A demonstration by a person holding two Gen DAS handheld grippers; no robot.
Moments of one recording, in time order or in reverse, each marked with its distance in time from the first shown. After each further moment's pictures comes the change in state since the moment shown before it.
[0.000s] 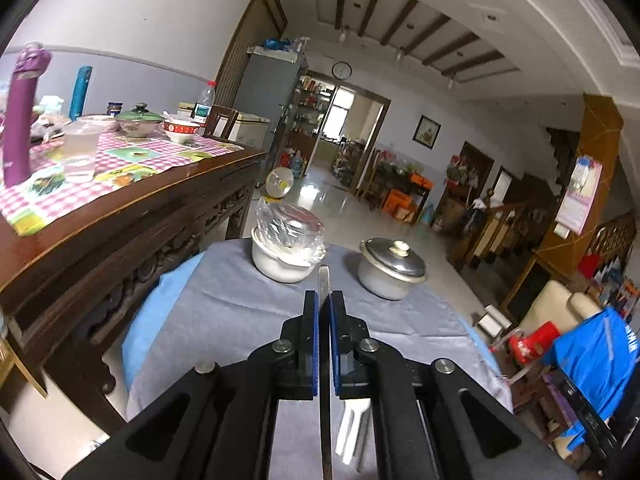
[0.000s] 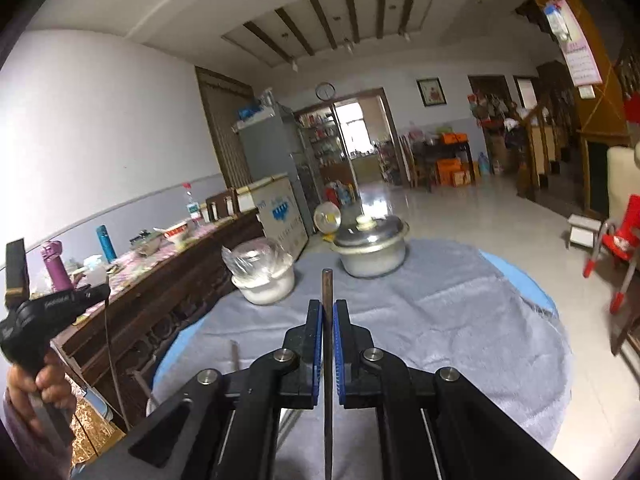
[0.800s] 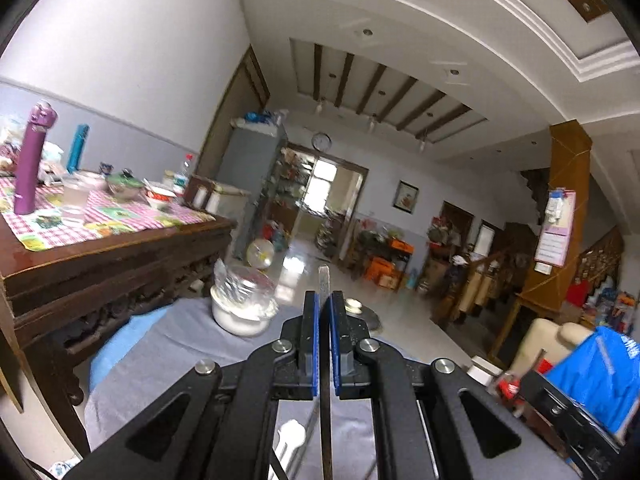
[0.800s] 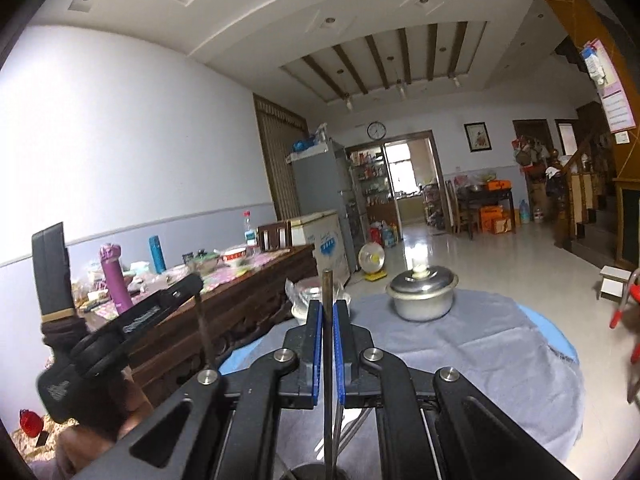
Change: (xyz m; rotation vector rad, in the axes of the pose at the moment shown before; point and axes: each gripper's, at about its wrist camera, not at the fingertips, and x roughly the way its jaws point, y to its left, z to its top) left arm -0.038 -0.095 -0.038 0.058 -0.312 -0.012; right arm -0.058 0.062 0.014 -0.097 -0.123 0.156
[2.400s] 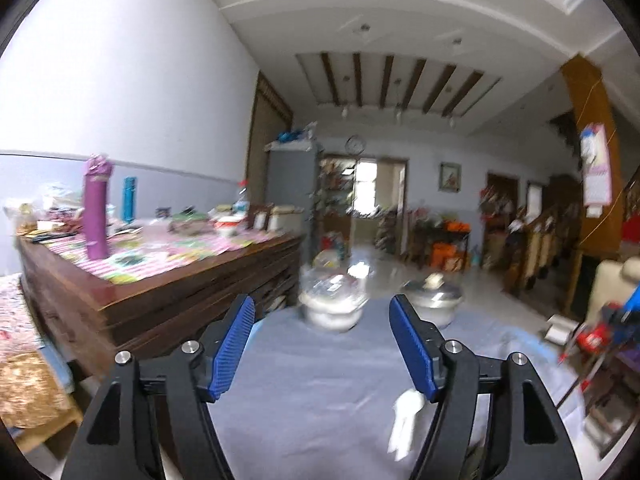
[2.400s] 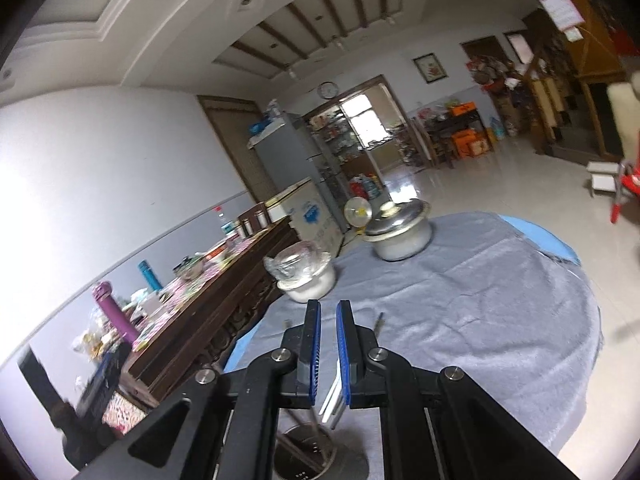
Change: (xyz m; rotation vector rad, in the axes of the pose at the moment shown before) left arm -0.057 0.070 -0.033 0.230 0.007 0.236; right arm -0.005 -0.092 -0.034 0.329 0.124 -0.034
